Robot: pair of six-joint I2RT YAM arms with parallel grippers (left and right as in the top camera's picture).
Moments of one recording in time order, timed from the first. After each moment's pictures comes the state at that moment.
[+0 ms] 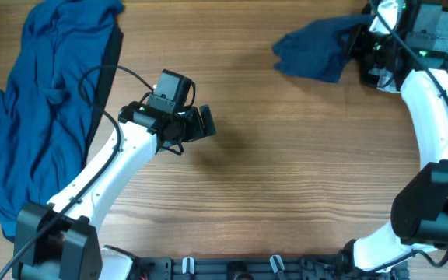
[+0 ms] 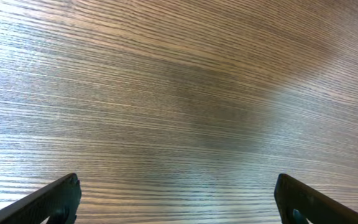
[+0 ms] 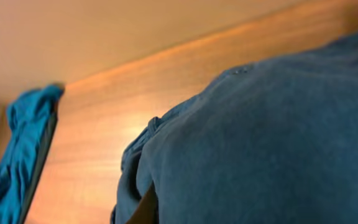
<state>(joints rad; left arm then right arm) -0.39 1.56 1.09 -0.72 0.12 -0.66 -0.15 1.78 1.50 -0.45 -0.51 0.25</state>
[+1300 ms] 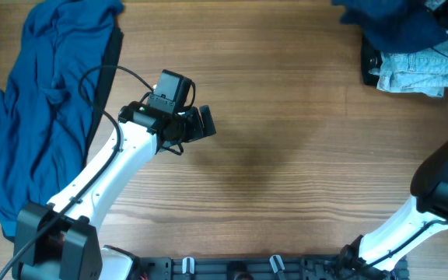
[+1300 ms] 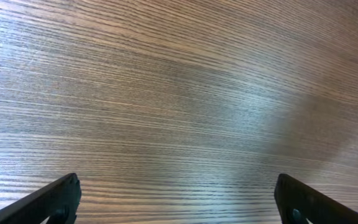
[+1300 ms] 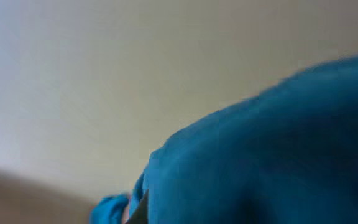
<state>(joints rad) -0.39 1.56 1.09 -0.73 0.12 -0.66 -0.44 2.00 1.70 0.09 -0.93 0.69</state>
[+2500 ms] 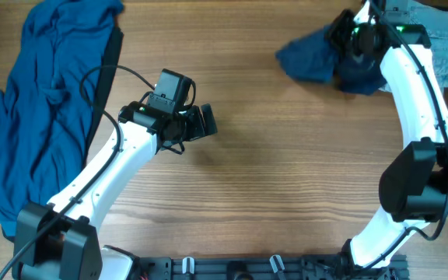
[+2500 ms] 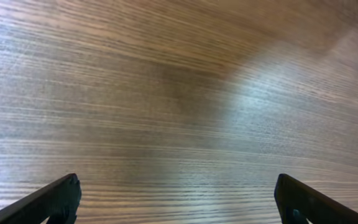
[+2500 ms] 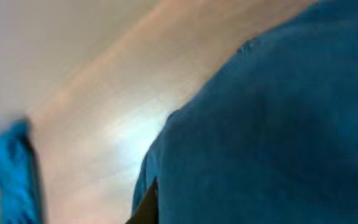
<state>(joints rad) -0.39 1.56 1.09 -0.70 0.15 -0.66 -0.03 1.93 1.72 -0.73 -0.28 0.54</state>
